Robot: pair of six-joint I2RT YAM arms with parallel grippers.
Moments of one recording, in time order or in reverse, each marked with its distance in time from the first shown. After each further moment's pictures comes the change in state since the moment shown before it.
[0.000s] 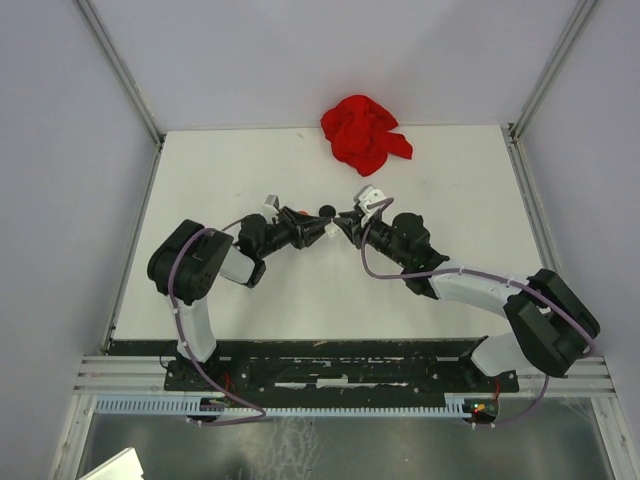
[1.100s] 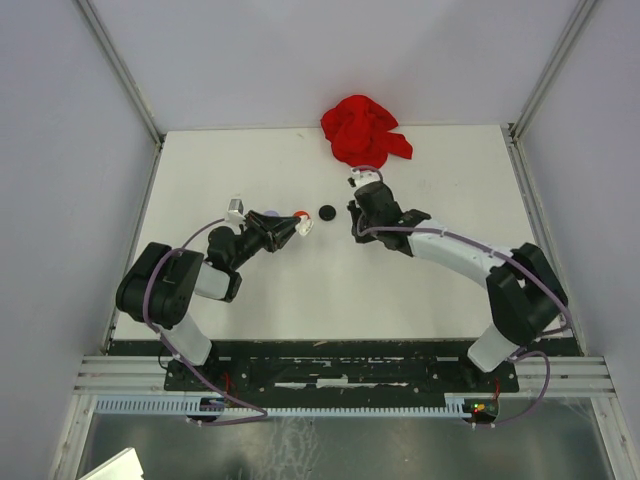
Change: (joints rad) left arm 0.156 -0.230 -0.217 0.060 -0.027 0.095; right arm -0.025 0.274 0.485 -0.998 0.315 0.367
